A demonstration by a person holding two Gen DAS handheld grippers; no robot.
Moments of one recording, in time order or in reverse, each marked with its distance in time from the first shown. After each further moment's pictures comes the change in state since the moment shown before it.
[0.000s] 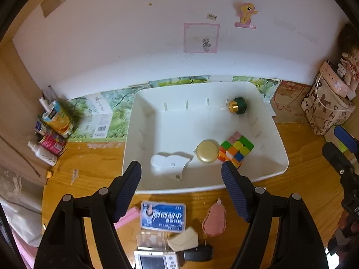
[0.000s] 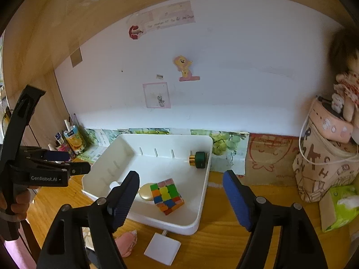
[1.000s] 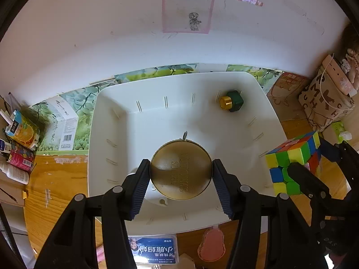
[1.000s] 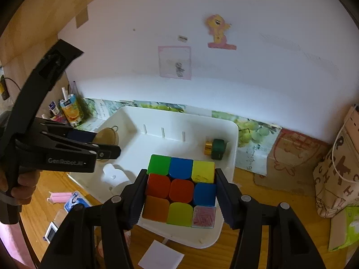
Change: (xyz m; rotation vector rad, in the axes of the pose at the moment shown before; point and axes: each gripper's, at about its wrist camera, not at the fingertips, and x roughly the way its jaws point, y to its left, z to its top) left arm 0.085 -0.005 0.040 0.062 0.091 -0.149; right arm 0.085 0.030 -0.003 -0.125 0.141 0.007
